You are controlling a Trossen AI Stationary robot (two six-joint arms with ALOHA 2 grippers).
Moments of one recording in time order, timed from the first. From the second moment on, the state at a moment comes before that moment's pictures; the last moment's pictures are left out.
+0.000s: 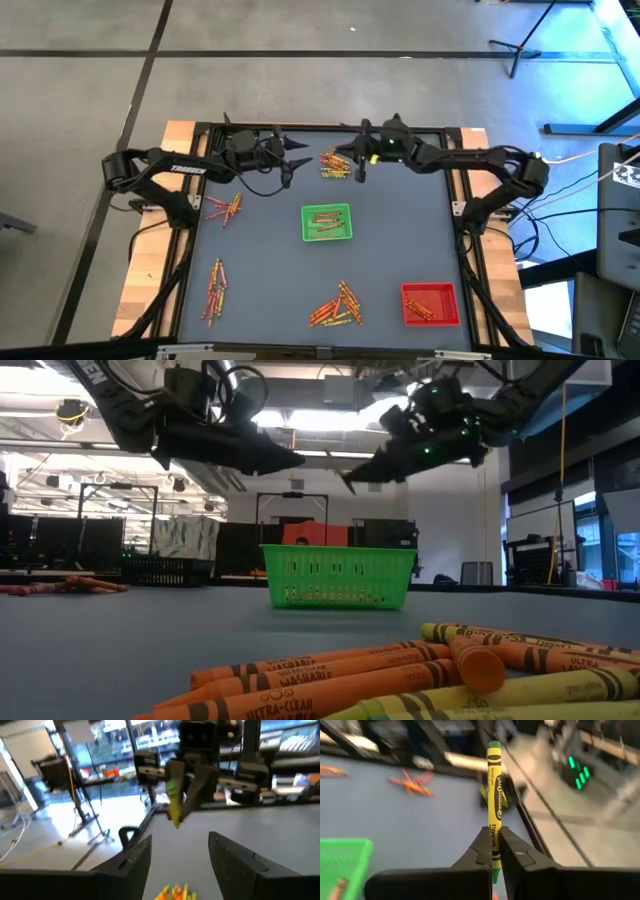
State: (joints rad) left arm 0.47 1.44 0.57 0.86 0.20 0.19; right arm -0.46 1.52 0.80 0.48 -0.32 -0.35
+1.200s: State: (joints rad) left arm 0.37 1.60 0.70 0.88 0.26 0.17; right arm -0.30 1.57 0.76 0.64 -0.24 -0.38
